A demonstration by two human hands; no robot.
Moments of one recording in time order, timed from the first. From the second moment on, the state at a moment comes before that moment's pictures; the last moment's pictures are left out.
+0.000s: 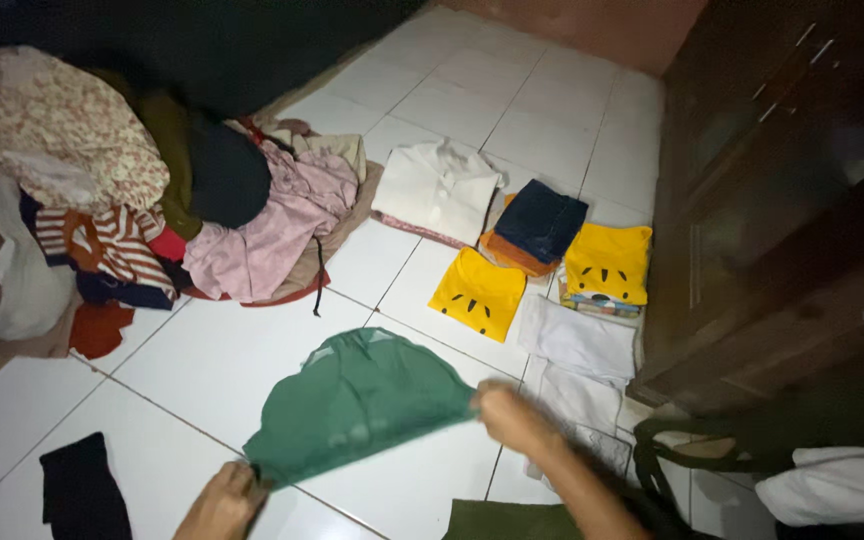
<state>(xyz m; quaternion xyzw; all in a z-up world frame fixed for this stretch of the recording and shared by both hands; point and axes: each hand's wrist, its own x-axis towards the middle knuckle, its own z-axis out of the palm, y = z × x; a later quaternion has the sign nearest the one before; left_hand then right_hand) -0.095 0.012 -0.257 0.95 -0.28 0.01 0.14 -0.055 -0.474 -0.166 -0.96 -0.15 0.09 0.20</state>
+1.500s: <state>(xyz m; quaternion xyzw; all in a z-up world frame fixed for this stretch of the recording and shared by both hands) 0.062 -0.133 -0.255 0.85 0.21 0.06 0.49 0.090 -0.289 -0.255 -0.87 0.09 -0.08 0.48</state>
